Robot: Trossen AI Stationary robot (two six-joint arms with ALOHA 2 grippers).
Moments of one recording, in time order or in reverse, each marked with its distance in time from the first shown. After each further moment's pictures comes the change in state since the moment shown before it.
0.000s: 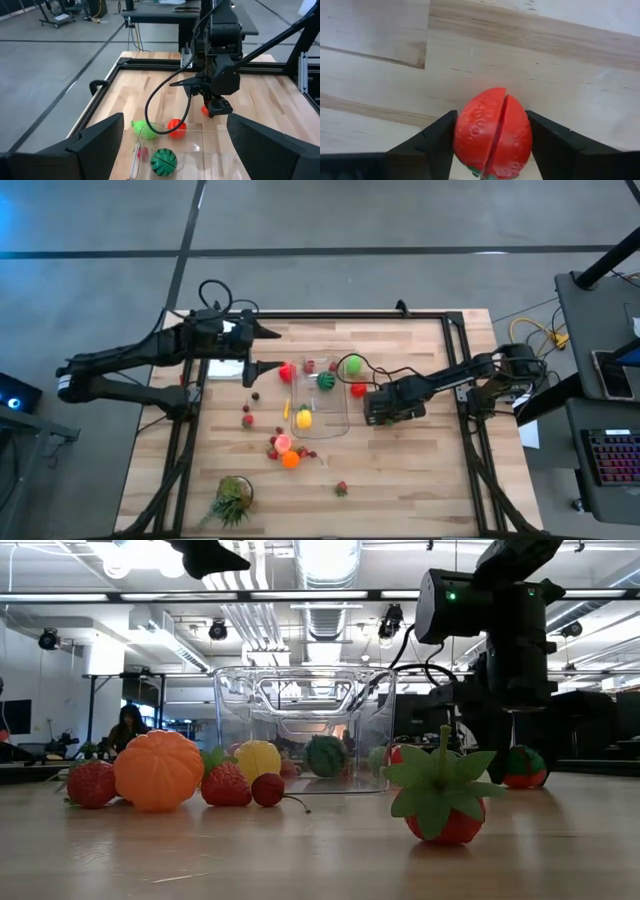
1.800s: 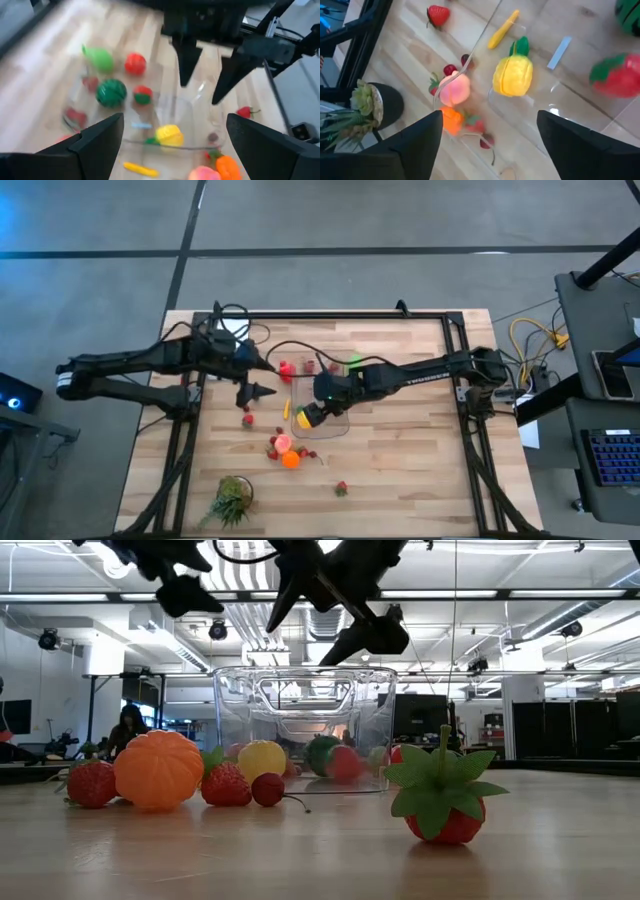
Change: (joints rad) left arm -0.078 -0.033 -0.136 -0.158 0.096 -0.267; right arm 0.000 0.248 0.696 0.088 0.005 -0.388
